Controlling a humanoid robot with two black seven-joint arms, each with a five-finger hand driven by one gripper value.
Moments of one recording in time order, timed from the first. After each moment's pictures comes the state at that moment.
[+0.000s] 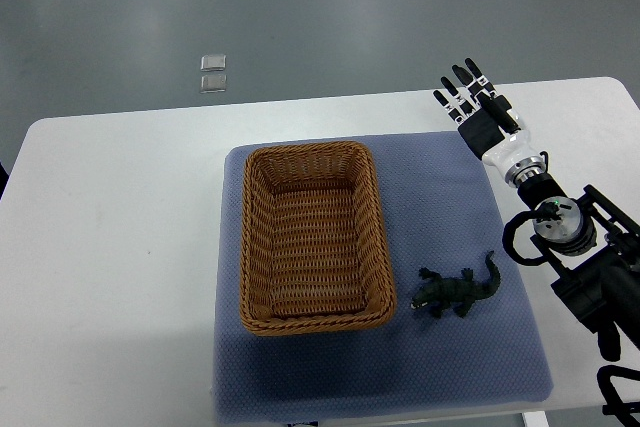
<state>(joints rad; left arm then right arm) -0.03 0.00 -0.05 -0.25 0.06 0.05 0.05 0.53 -0.09 1.18 0.75 -0.14 0.31 0.17</state>
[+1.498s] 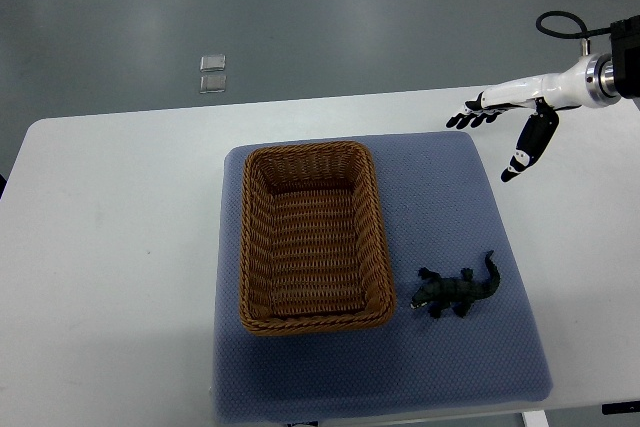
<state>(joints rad) -0.04 0.00 -0.04 -0.26 0.06 0.03 0.05 1.21 -0.85 0.22 1.33 -1.17 0.61 -0.07</state>
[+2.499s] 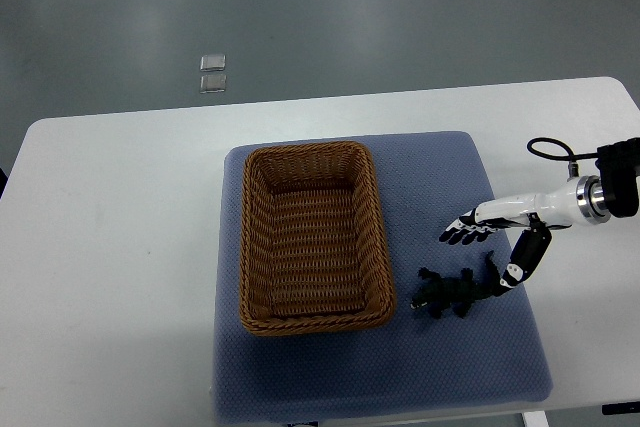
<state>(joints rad) -0.04 0.00 -0.04 -0.25 0.06 0.04 0.05 0.87 -0.87 0.25 1.49 -1.05 0.53 -0.09</state>
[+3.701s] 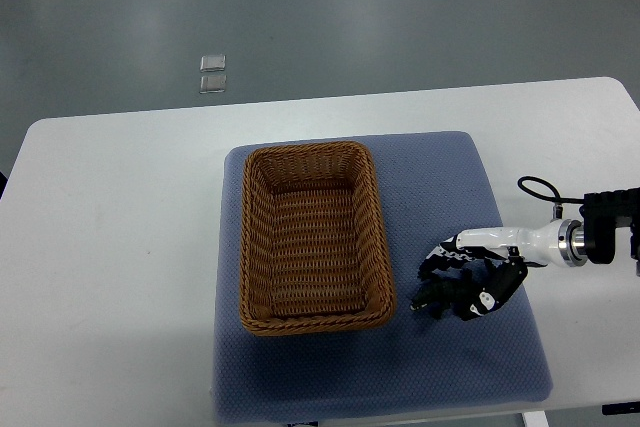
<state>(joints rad) -0.04 0.00 -0.04 -0.25 0.06 0.04 0.05 0.63 -0.81 0.38 1.51 -1.07 0.41 -0.07</state>
